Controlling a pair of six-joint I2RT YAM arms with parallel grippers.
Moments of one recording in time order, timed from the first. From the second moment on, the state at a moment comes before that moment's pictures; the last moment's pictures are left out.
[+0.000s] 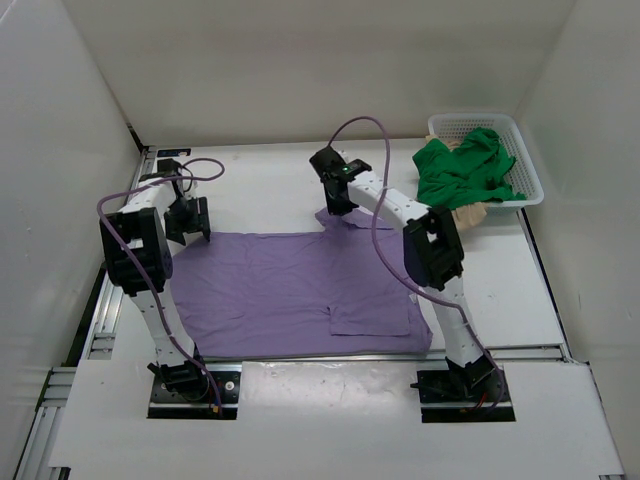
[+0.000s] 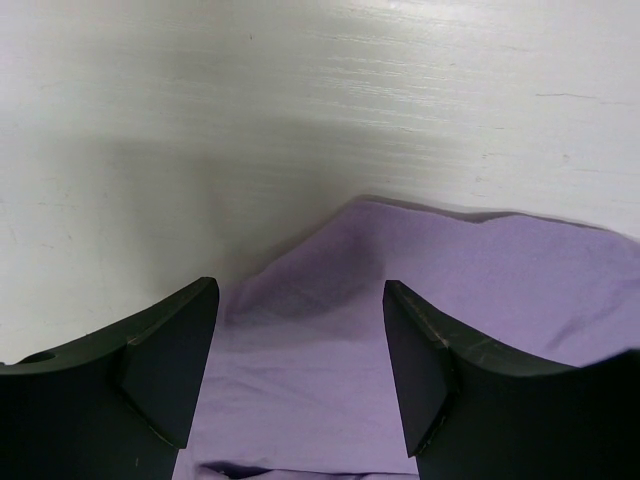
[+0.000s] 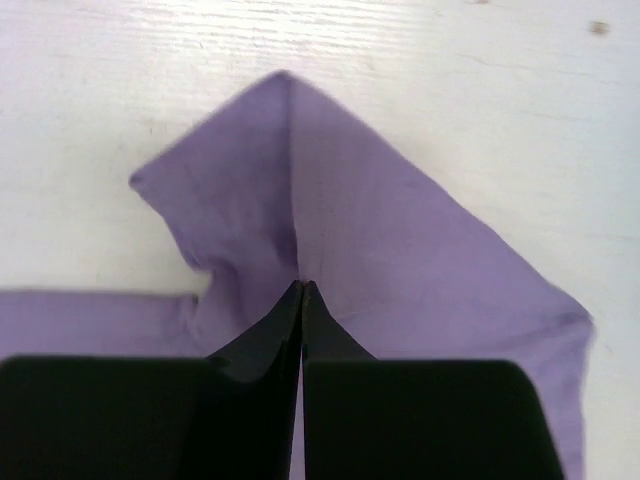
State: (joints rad) left arm 0.16 2.02 1.50 -0.82 0.04 0.00; right arm 0.65 2.32 2.05 -0.85 0.32 0.37
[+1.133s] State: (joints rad) left arm 0.08 1.43 1.04 -0.81 -0.06 0.00; right arm 0.67 1.30 1.06 -0.86 0.32 0.50
